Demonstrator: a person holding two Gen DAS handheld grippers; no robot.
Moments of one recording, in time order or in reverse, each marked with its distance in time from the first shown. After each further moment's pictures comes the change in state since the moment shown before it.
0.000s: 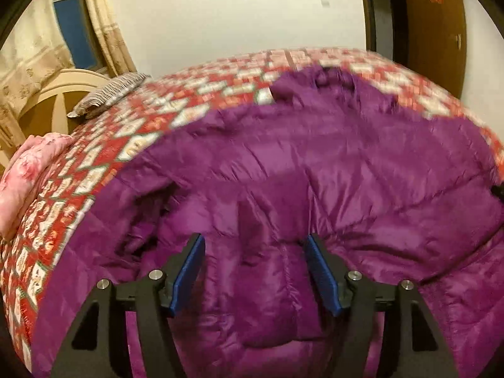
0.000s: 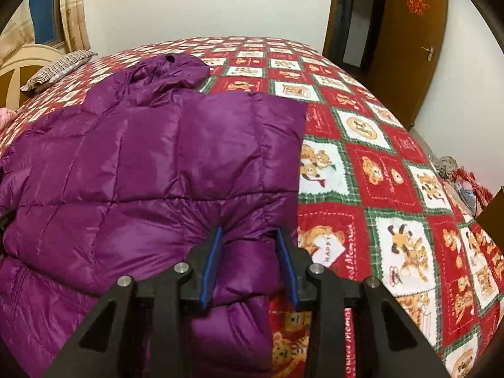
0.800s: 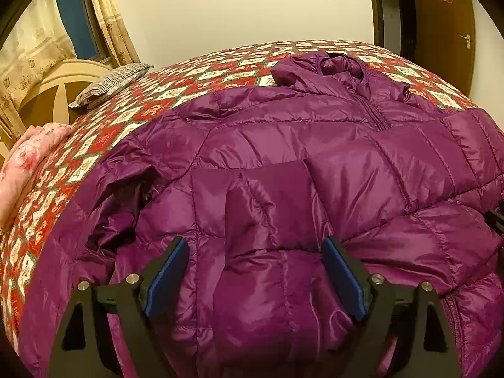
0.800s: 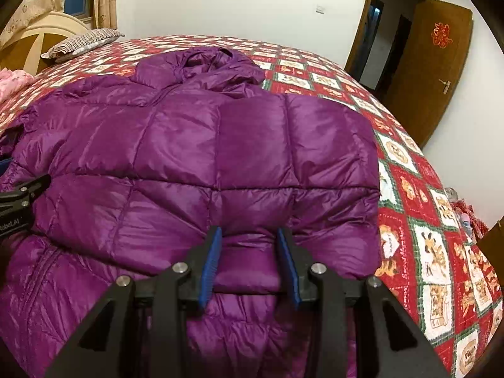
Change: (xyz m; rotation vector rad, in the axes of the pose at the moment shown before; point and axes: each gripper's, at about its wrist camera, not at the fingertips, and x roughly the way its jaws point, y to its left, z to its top) left arm 0.042 -0.014 -0.011 -0.015 0.070 0.020; right arm -0.002 0.078 -0.018 -0.134 -0.036 -0.007
